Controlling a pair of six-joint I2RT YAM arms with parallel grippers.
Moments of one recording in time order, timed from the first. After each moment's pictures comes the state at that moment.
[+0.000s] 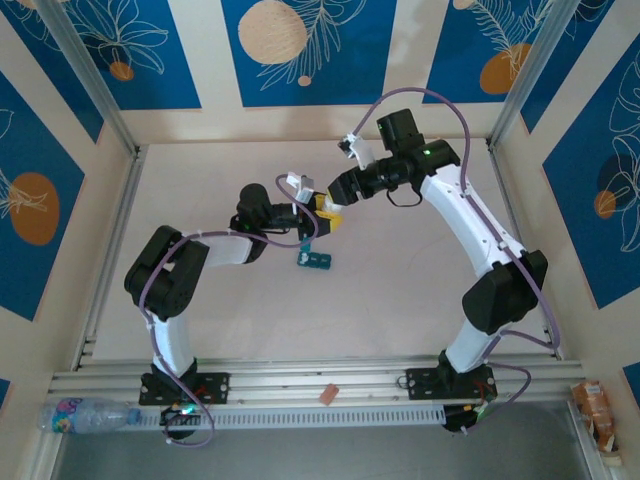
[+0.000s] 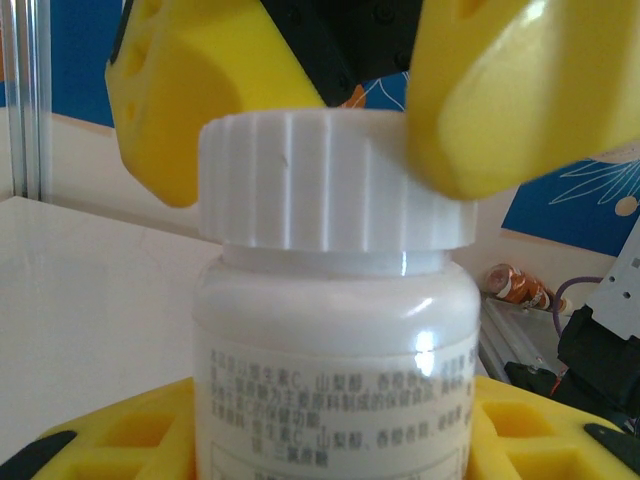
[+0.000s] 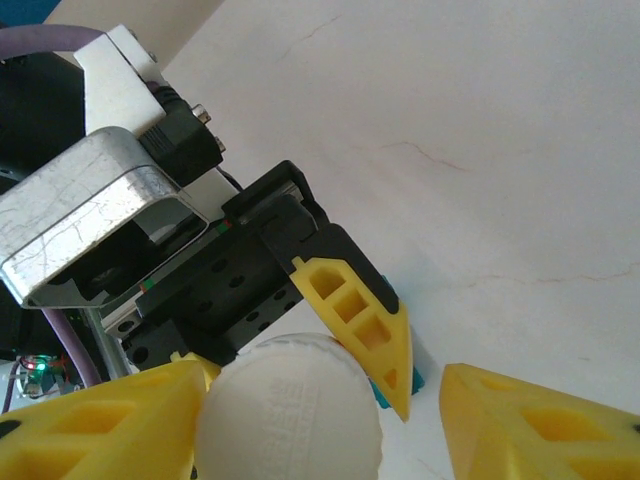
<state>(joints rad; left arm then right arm) -0.52 1.88 0.99 1.04 1.03 -0.36 0.40 1.69 1.76 -1.00 -0.60 -0.10</state>
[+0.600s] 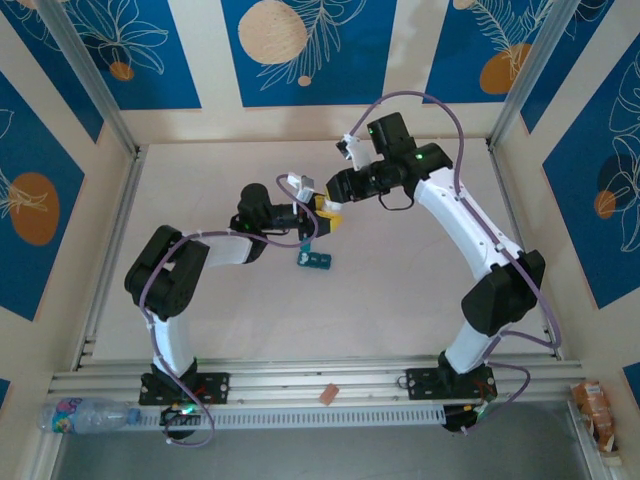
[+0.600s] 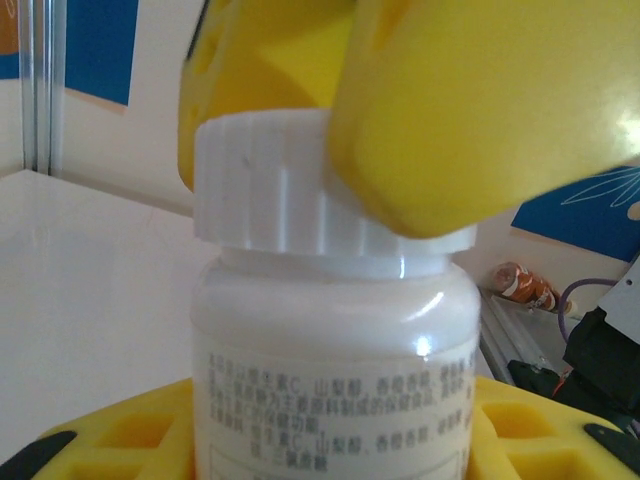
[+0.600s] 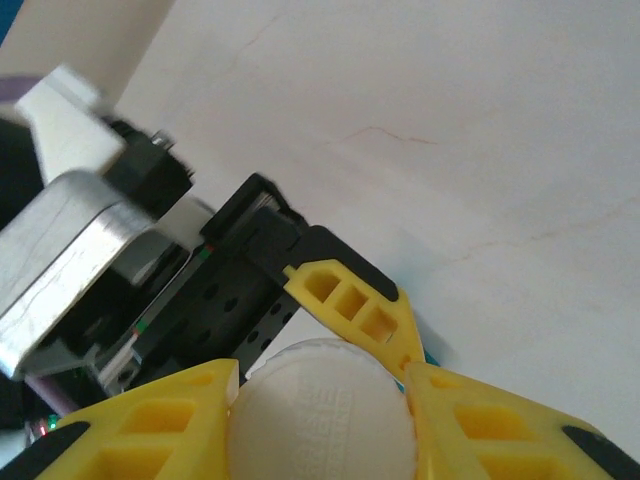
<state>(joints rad) -0.52 1.88 0.99 0.99 1.01 -0.36 0.47 1.67 1.73 -0.95 -0.43 0.18</state>
